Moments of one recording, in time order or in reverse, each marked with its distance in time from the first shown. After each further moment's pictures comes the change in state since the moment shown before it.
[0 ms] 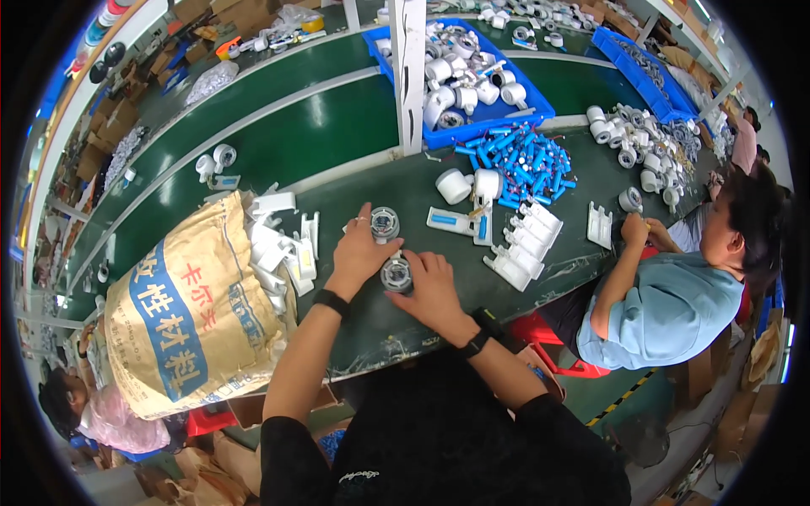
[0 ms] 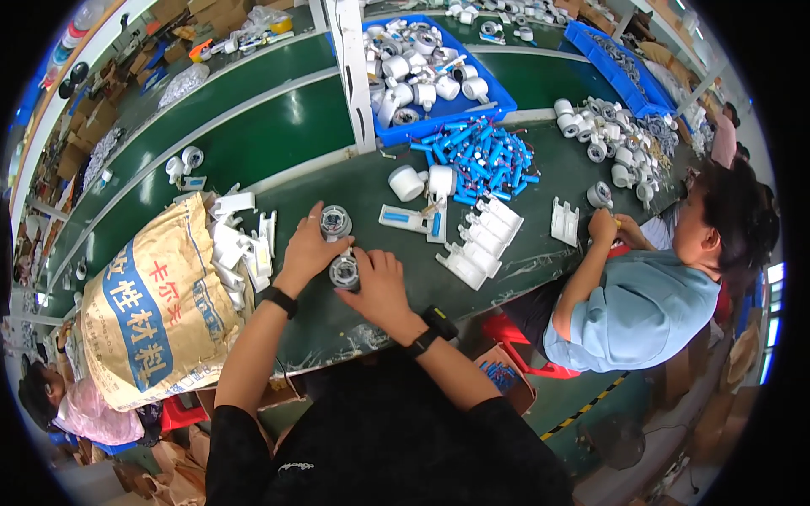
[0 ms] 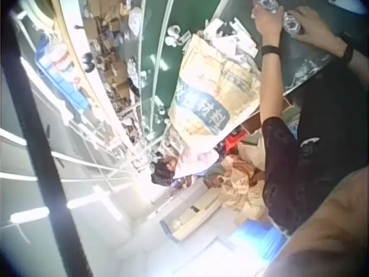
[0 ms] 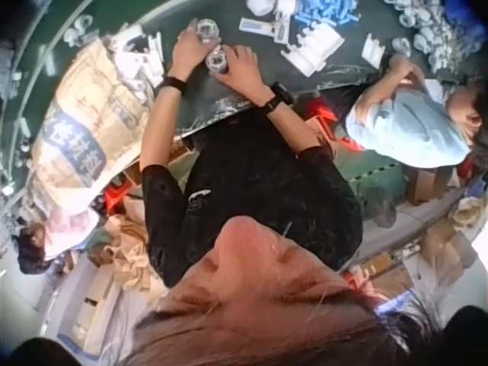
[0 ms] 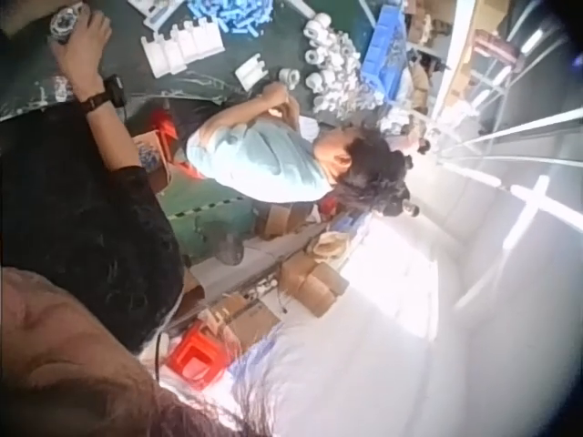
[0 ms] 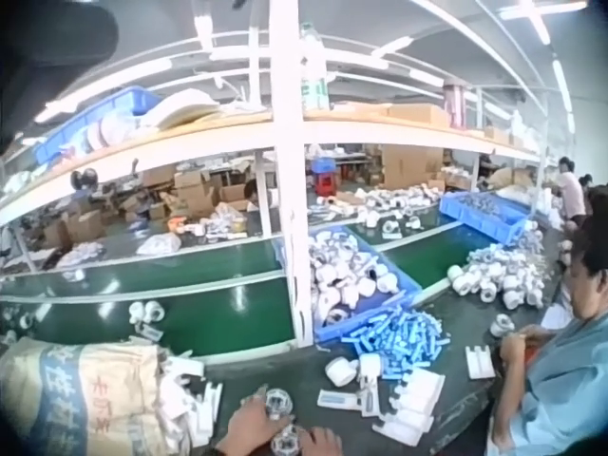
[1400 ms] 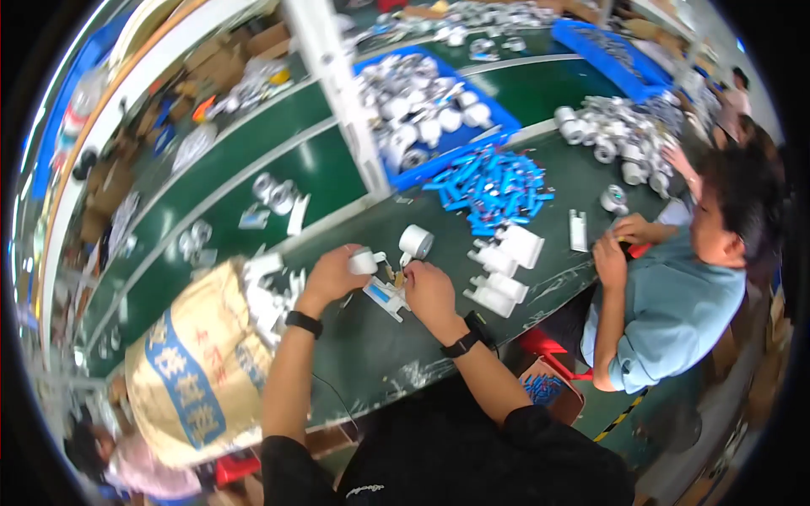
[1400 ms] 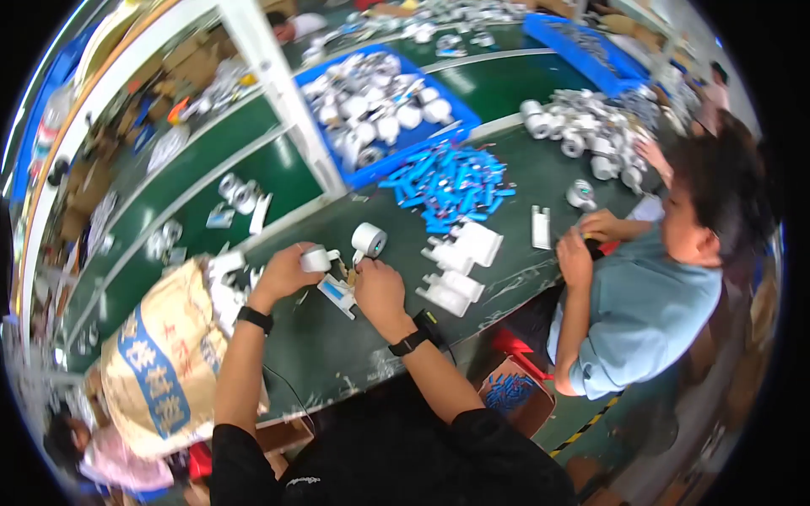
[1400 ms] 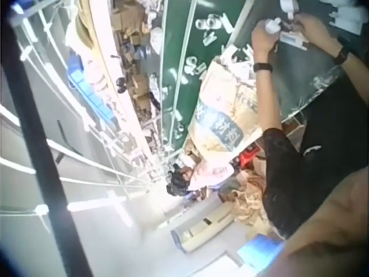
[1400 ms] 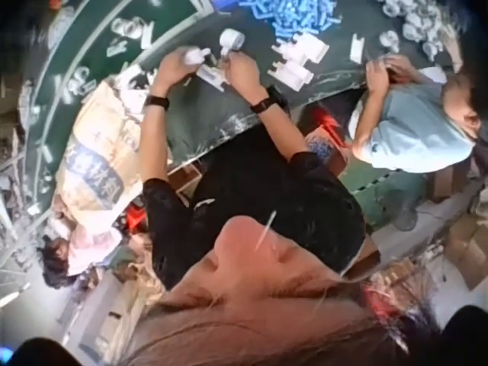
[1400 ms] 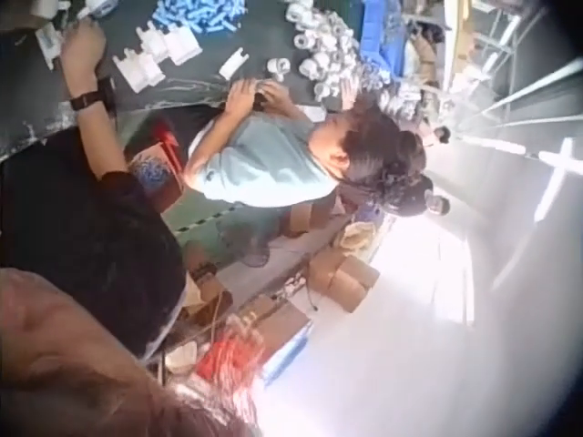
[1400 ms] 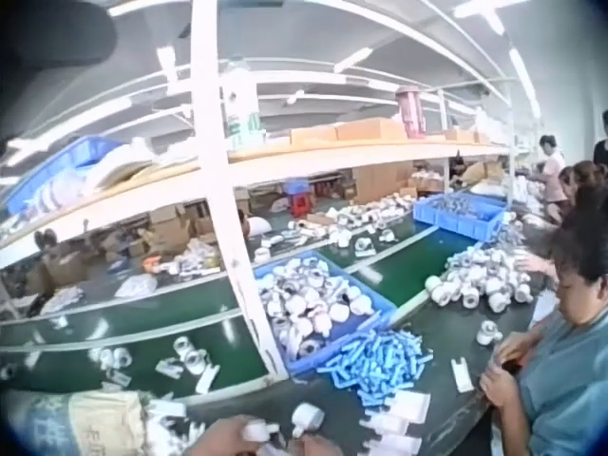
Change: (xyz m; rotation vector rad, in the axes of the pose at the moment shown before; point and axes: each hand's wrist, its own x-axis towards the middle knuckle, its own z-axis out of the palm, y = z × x) left_hand 0.057 0.008 -0.021 0.023 -0.459 0.219; right_hand 0.034 0.058 0.005 0.009 0.283 0.253
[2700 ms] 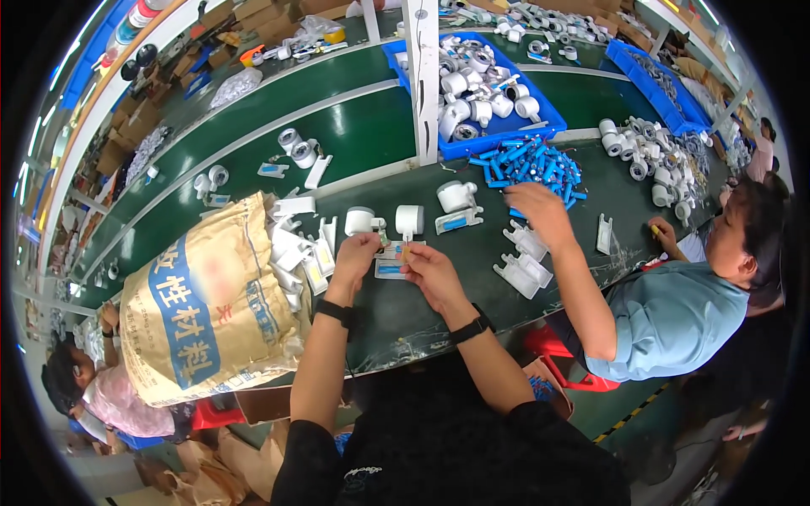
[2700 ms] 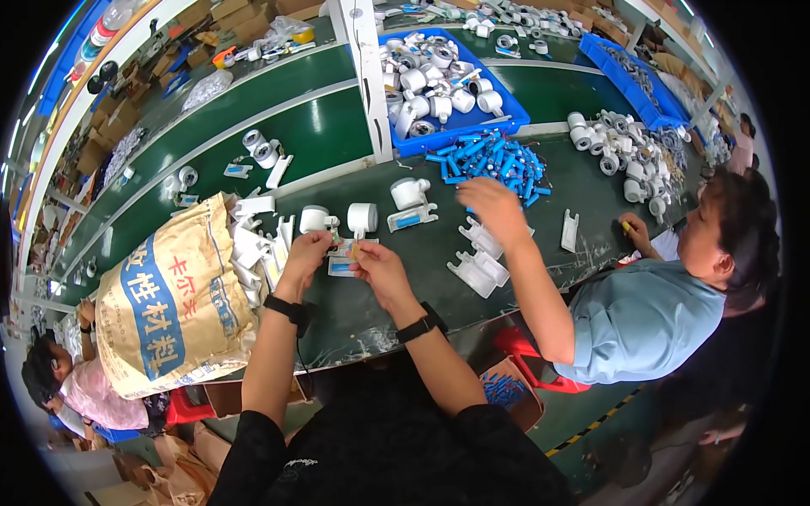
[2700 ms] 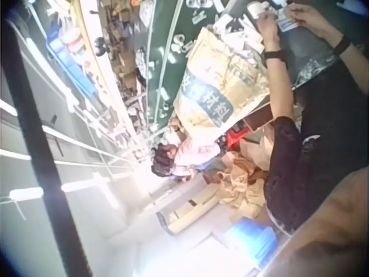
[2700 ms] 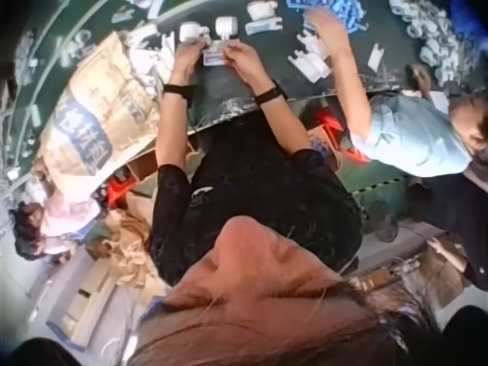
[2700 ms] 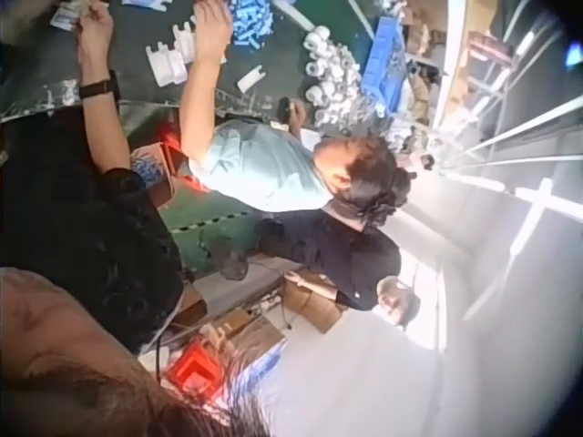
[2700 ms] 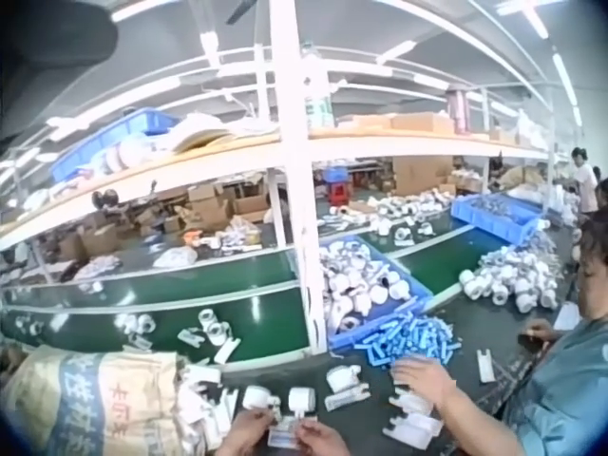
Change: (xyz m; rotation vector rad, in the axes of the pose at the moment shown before) left_hand -0.064 -0.024 0.046 -0.834 0.291 -0.514; right_hand -0.022 -0.044 0.017 1.418 -0.495 0.782
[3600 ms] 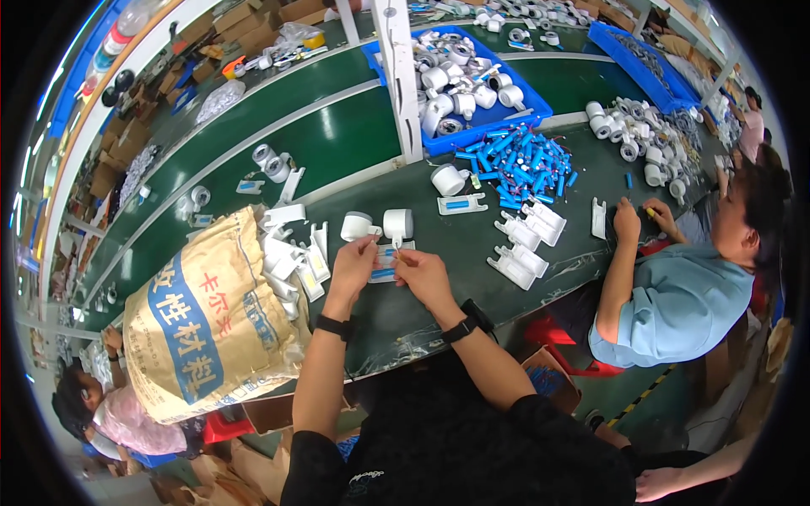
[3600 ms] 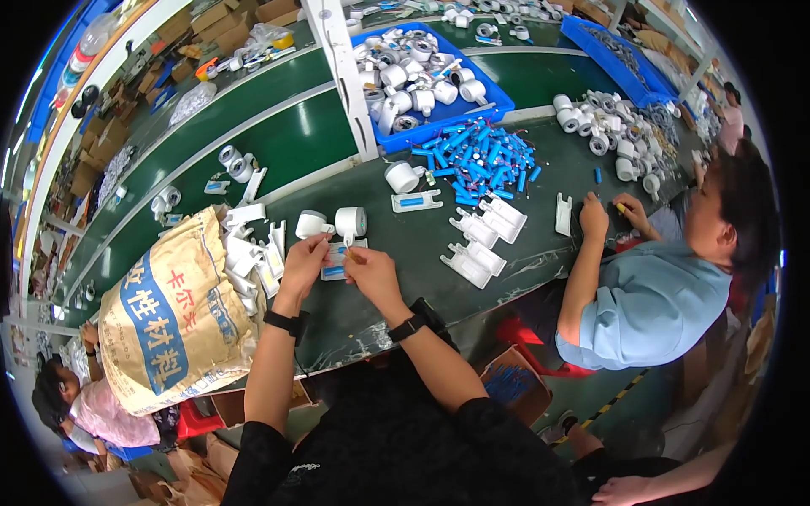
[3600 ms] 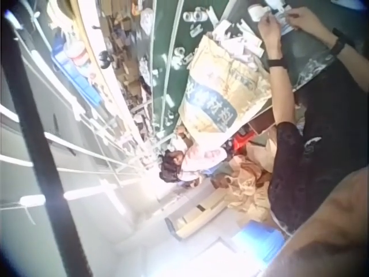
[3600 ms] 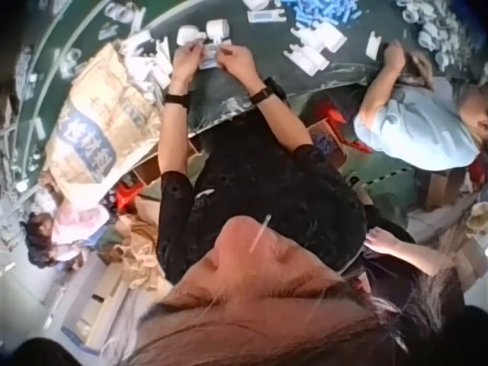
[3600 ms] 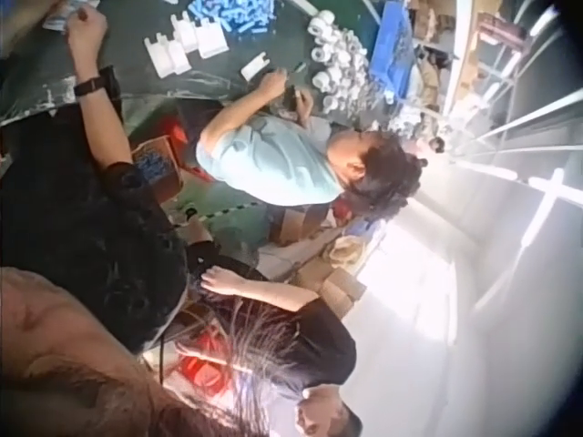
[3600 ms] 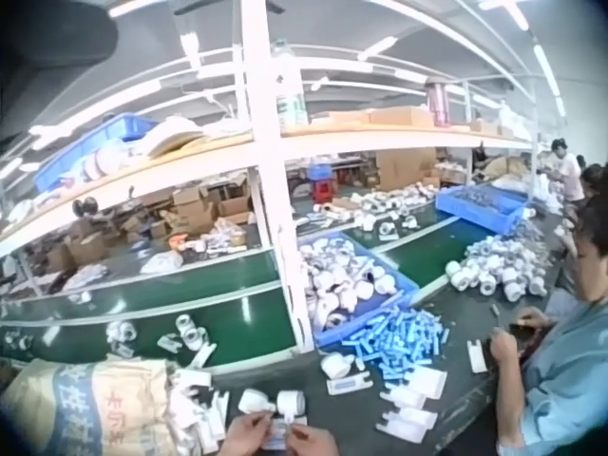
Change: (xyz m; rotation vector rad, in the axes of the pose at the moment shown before) left_hand -0.016 0.004 0.007 0.053 -0.063 0.088; right_hand -0.001 0.016 0.004 -0.428 0.112 -0.270
